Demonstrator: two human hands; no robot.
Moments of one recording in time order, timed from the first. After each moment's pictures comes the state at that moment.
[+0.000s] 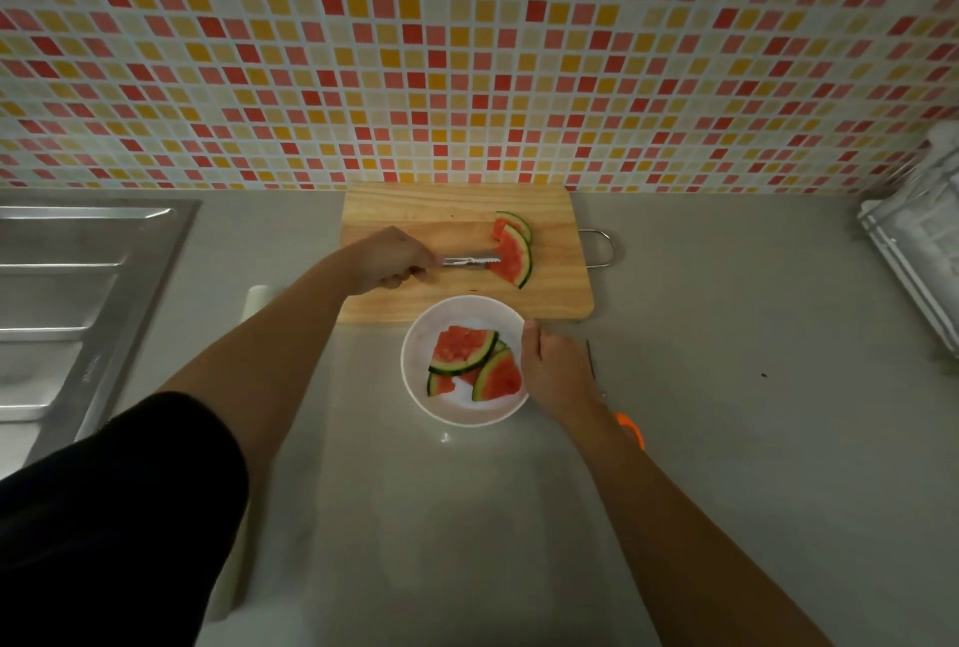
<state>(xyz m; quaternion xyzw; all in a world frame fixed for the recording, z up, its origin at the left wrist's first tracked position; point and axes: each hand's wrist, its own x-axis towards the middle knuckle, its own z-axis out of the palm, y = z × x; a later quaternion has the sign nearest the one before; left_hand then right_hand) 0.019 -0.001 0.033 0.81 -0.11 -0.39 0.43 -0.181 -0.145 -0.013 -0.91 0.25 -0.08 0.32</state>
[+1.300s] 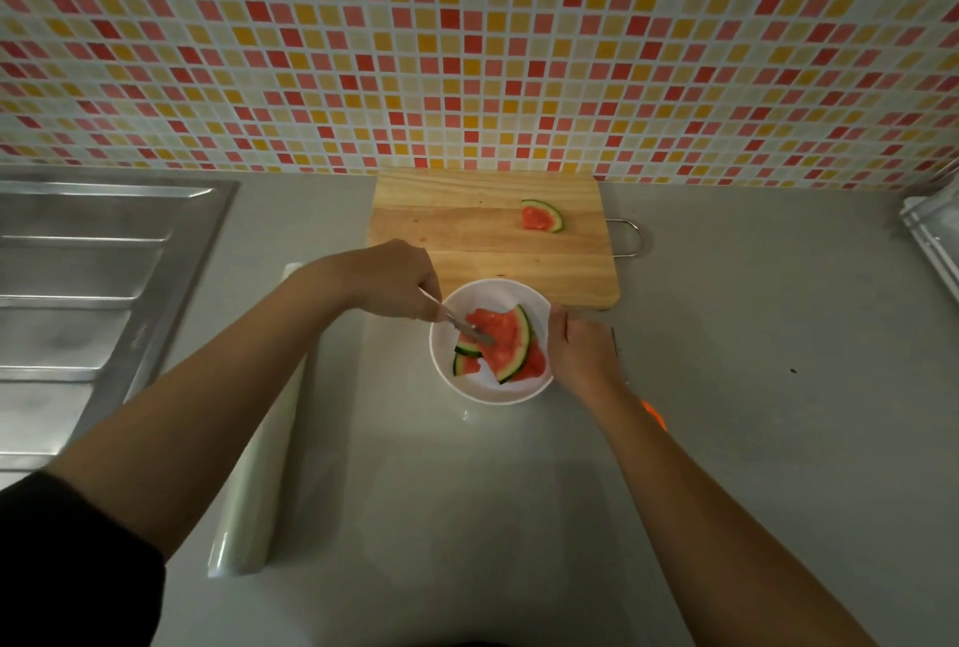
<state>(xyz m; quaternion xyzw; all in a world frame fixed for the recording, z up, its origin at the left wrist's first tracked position) -0.041 0.036 0.090 0.87 -0.37 -0.32 0.06 -0.180 -0.146 -0.012 -0.91 0.26 -0.05 0.31</state>
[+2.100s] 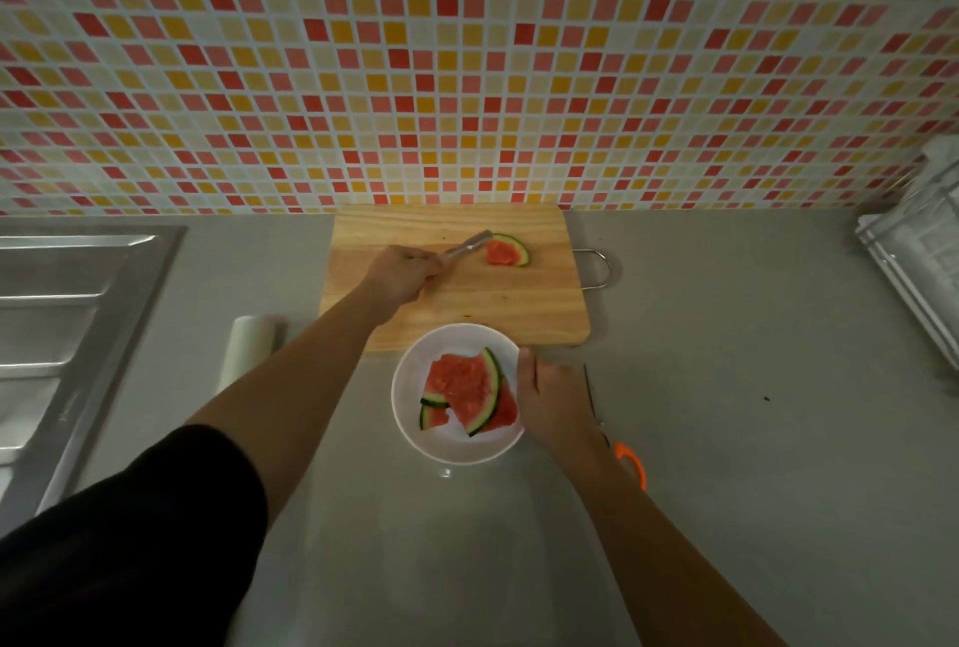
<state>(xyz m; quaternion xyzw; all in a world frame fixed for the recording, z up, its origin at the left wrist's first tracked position) 0.019 -0.034 0.010 0.82 -0.03 -0.27 0.51 -0.182 -0.146 -0.013 -0.92 0.25 -0.08 0.31</state>
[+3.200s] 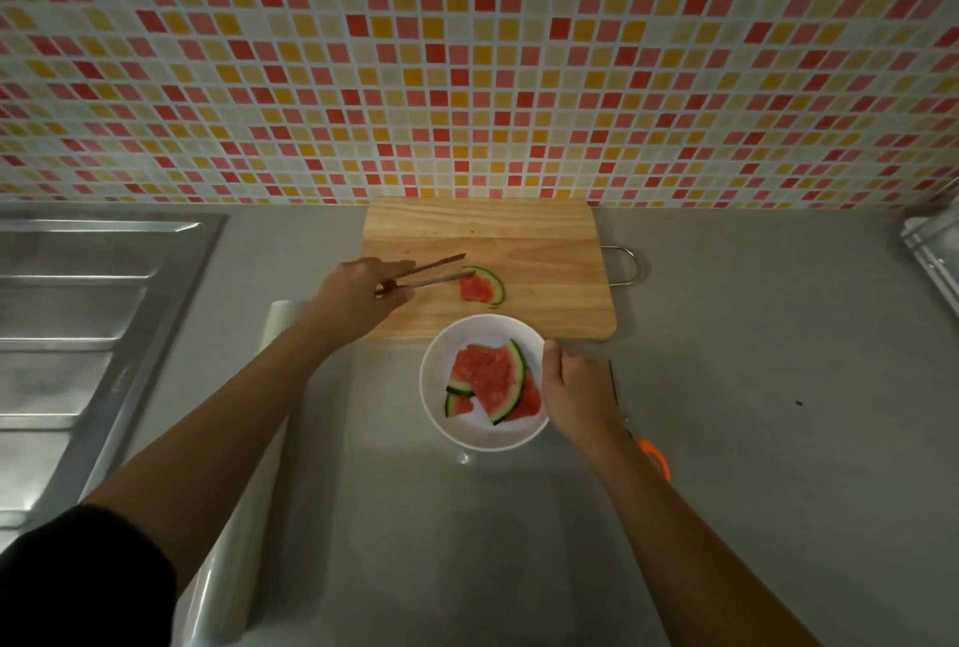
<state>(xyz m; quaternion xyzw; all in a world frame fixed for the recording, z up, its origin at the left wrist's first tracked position) -0.001 0.055 0.027 0.93 -0.31 -0.06 0.21 -0.180 -0.148 -0.018 -0.91 0.23 -0.13 0.32</state>
